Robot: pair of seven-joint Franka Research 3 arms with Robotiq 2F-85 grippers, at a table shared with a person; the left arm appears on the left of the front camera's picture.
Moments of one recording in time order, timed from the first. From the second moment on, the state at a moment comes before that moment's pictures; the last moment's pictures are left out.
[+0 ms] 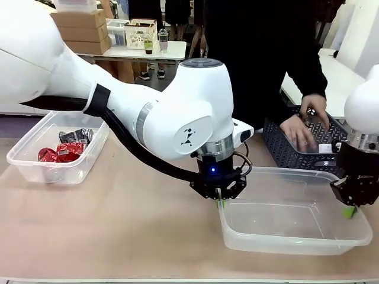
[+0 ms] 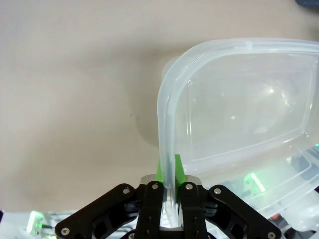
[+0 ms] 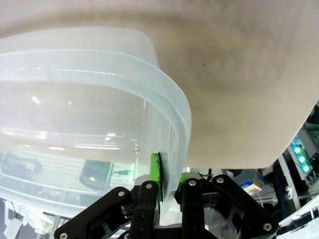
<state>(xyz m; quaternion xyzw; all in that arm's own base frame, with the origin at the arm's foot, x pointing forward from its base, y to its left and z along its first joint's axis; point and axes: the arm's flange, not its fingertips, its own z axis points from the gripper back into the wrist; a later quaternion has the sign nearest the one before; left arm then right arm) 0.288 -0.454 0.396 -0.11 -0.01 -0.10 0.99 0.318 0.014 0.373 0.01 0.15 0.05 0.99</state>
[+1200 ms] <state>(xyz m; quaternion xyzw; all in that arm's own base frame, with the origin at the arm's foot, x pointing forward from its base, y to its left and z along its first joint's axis) 0.360 -0.215 0.504 -0.11 -0.02 -0.05 0.99 0.424 0.219 0.486 0.10 0.18 0.09 0.98</state>
